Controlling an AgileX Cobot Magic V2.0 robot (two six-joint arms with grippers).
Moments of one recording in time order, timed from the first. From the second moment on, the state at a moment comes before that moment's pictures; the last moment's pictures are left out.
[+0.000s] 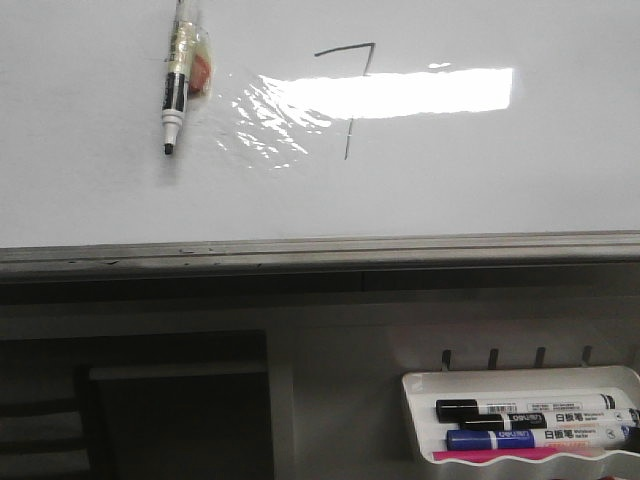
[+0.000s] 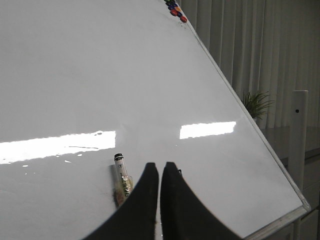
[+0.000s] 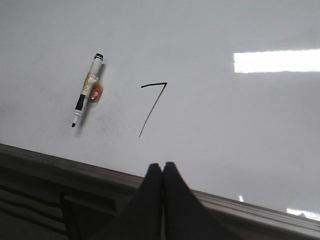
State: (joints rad) left arm -0.73 0.03 -0.22 -0.92 -0.10 0.89; right arm 0.00 -0.01 -0.19 1.10 0.48 -1.00
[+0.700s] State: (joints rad) left arm -0.72 0.03 -0.21 -0.76 -0.10 0.88; right arm 0.00 -0.01 -0.19 1.10 0.48 -1.00
